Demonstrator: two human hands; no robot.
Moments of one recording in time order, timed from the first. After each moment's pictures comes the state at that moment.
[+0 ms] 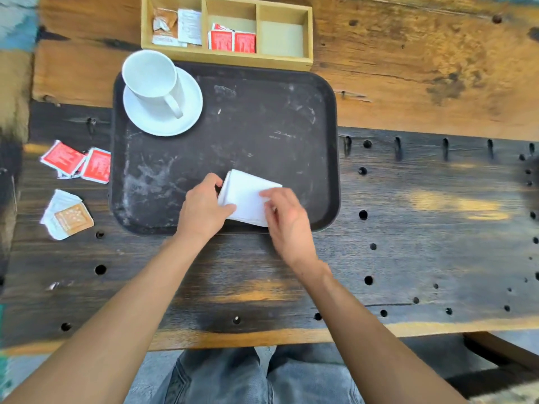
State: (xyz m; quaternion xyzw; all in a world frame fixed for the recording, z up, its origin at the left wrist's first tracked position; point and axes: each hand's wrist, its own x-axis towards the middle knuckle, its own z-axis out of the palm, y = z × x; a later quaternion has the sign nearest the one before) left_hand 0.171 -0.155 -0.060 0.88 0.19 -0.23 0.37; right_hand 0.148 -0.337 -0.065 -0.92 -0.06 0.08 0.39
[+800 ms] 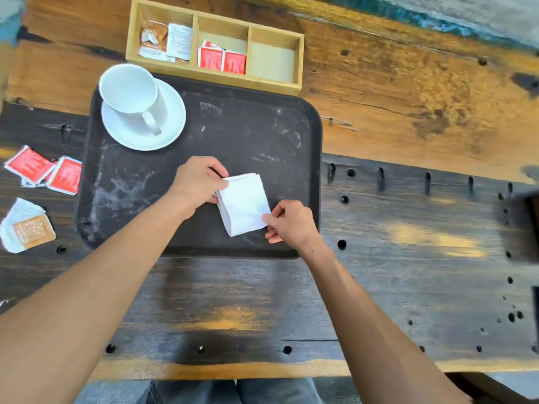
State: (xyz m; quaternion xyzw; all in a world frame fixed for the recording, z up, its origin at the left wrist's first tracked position) left_hand 0.258 -0.173 -0.055 0.78 0.26 -0.26 0.52; right_hand 0.226 -0.385 -0.076 -0.82 0.19 0.35 0.41
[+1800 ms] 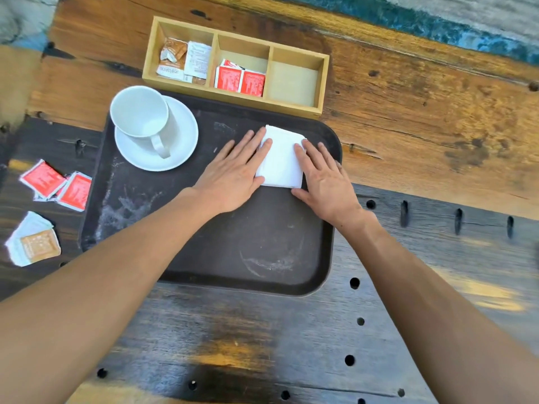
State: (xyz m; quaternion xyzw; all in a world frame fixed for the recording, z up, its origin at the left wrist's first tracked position) left_hand 0.324 -0.187 -0.096 0.97 -0.14 -0.16 0.11; right_hand 0.354 -0.410 -0.072 -0.95 -0.22 0.22 0.05
